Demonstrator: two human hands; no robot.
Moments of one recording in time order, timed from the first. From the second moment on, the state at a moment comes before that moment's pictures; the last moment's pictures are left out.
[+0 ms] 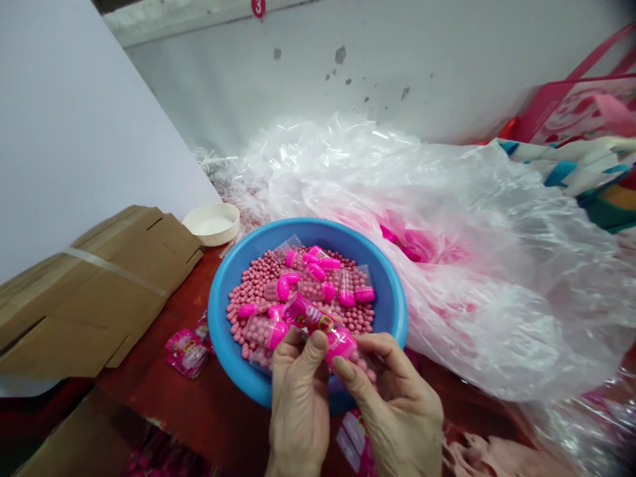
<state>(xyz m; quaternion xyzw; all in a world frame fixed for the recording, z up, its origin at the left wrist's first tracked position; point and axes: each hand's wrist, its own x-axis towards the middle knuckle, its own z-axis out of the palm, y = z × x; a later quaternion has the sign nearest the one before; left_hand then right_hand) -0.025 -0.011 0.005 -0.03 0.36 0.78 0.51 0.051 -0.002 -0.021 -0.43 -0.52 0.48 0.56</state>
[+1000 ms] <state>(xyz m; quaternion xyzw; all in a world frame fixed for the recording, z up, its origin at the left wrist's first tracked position) -0.031 -0.015 0.000 0.13 0.37 0.66 0.64 0.040 -0.018 -0.036 -0.42 -0.49 0.32 0.70</state>
